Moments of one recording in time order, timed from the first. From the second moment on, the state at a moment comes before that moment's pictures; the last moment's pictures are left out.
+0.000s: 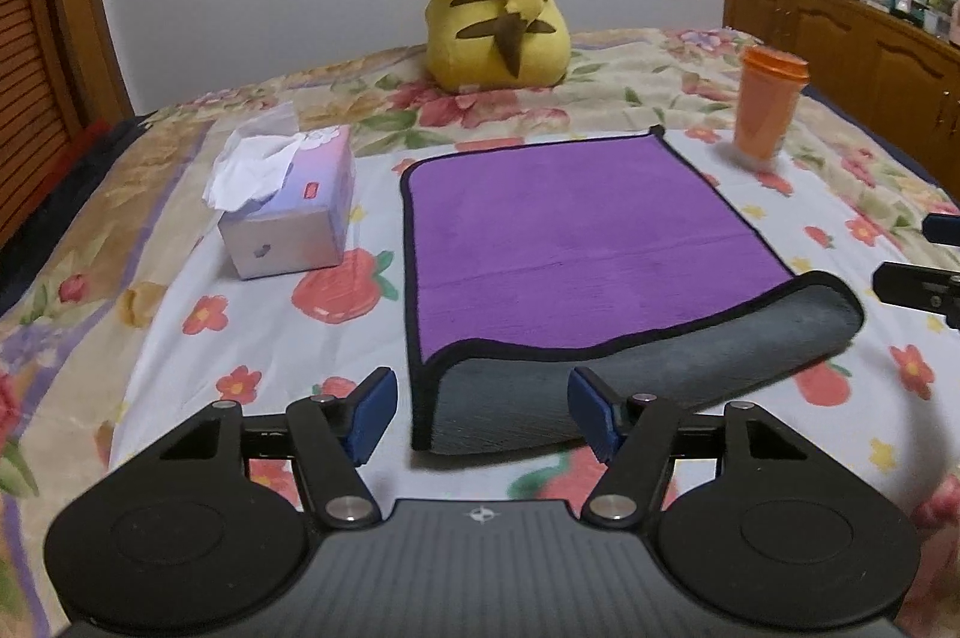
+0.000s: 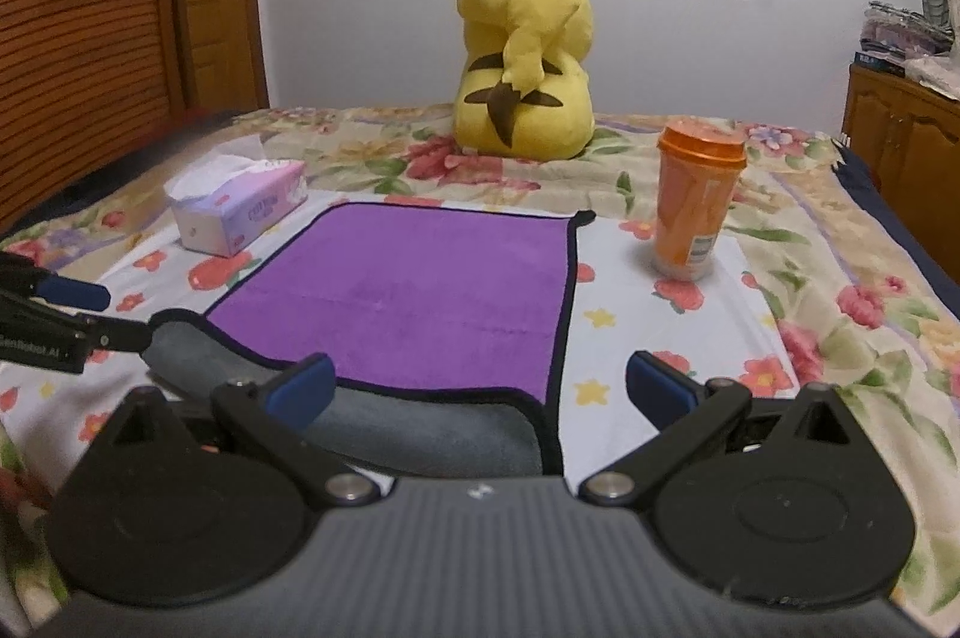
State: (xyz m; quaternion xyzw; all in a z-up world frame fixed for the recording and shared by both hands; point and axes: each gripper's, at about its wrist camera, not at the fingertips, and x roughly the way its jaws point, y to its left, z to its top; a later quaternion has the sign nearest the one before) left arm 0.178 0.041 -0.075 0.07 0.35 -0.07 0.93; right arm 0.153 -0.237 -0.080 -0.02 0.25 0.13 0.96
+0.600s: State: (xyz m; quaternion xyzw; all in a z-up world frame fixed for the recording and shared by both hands) left arm 0.214 0.056 -0.100 0.06 0.38 -0.07 0.92; right arm 0.199 -0.241 -0.105 -0.01 0.31 0.14 0.94
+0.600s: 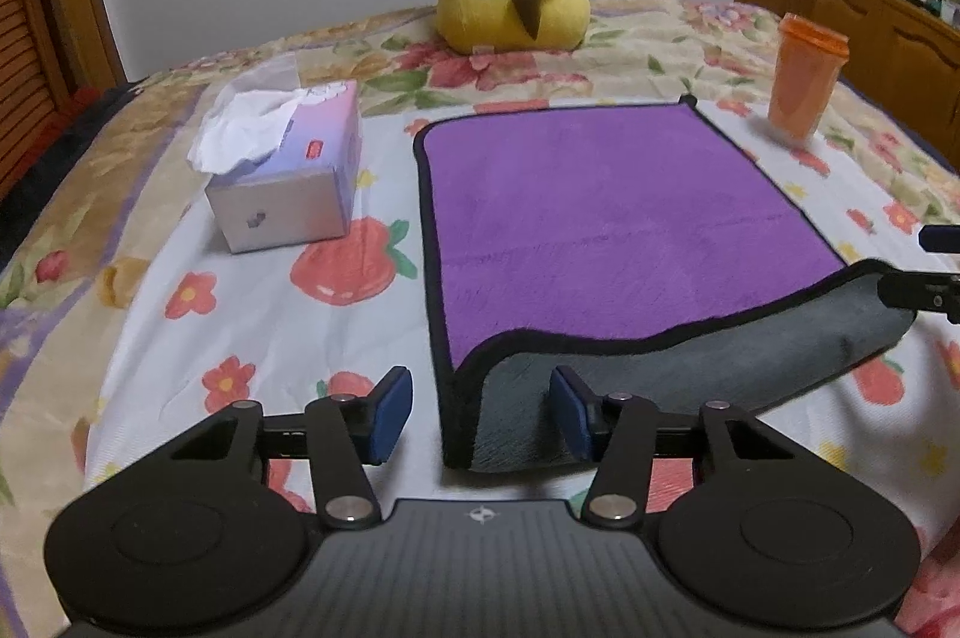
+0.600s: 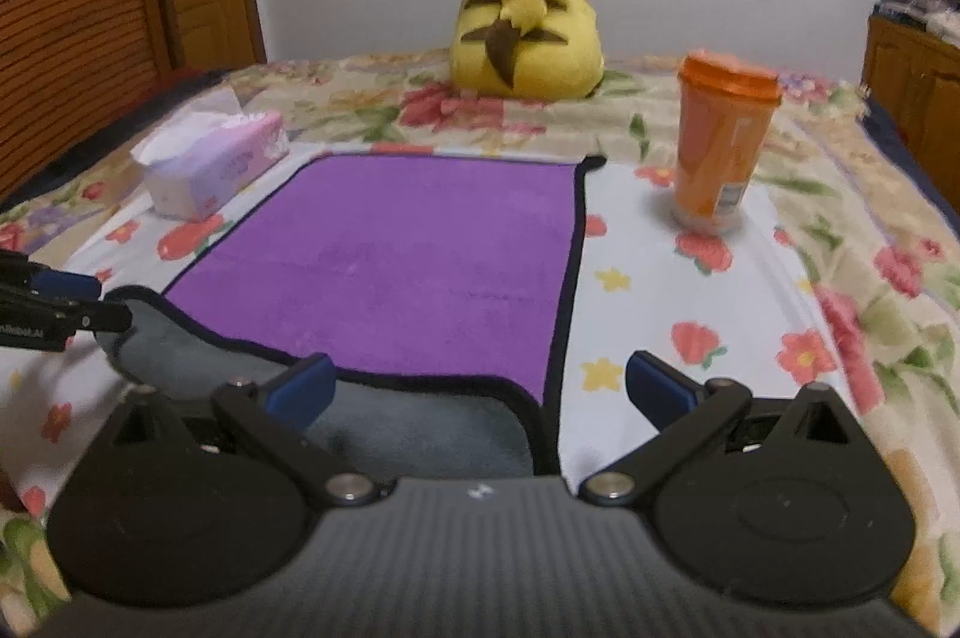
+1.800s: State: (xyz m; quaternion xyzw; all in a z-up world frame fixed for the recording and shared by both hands) left arm 0.217 0.053 -0.115 0.06 0.41 -0.09 0.90; right arm 0.221 -0.260 -0.121 0.02 0.40 0.17 0.90
